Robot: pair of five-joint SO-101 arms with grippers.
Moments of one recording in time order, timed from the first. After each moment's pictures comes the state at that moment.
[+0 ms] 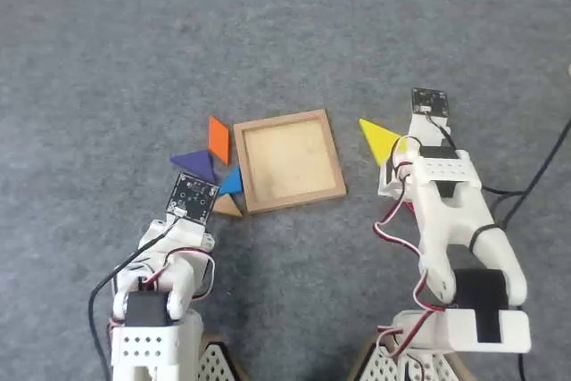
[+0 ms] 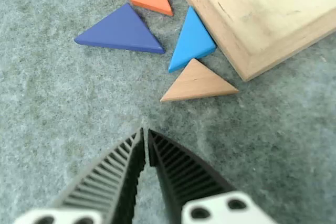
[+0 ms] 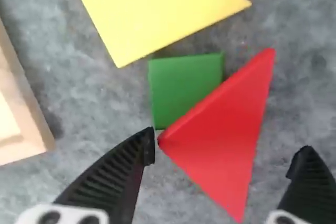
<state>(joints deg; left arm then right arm) -6.5 -98.1 97.2 66.1 -12.8 -3.0 -3.3 39.8 48.0 -6.5</state>
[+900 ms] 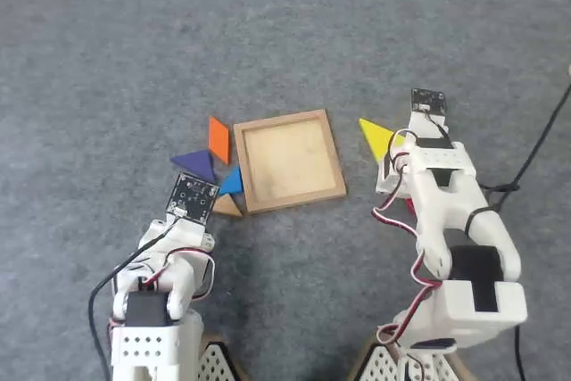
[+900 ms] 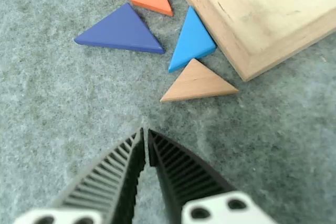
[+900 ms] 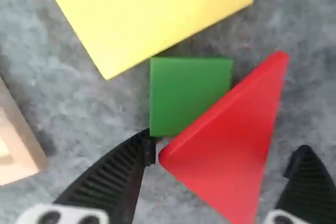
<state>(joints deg) -6.5 -98.1 97.2 66.1 -12.8 -3.0 4.4 34.5 49.1 -9.5</state>
